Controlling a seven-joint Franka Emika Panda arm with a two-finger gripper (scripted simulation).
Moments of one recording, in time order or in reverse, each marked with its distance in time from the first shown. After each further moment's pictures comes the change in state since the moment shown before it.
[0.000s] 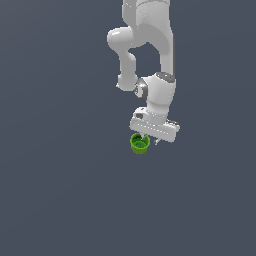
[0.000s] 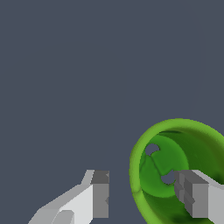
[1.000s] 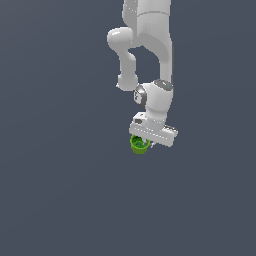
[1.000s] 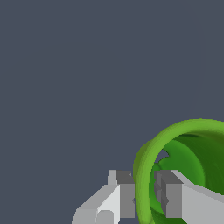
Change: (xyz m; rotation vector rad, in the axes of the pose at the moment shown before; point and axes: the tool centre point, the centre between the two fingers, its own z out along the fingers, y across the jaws) arm -0.001 0.000 0.026 0.001 0.001 0.003
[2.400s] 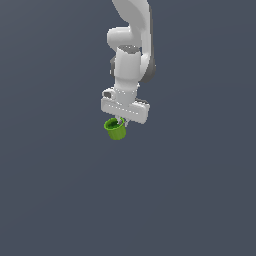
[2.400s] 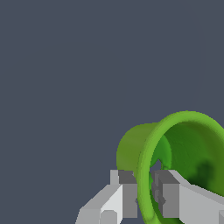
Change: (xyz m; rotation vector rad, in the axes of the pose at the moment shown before) arm 0.032 0.128 -0.093 -0.001 -0.001 0.000
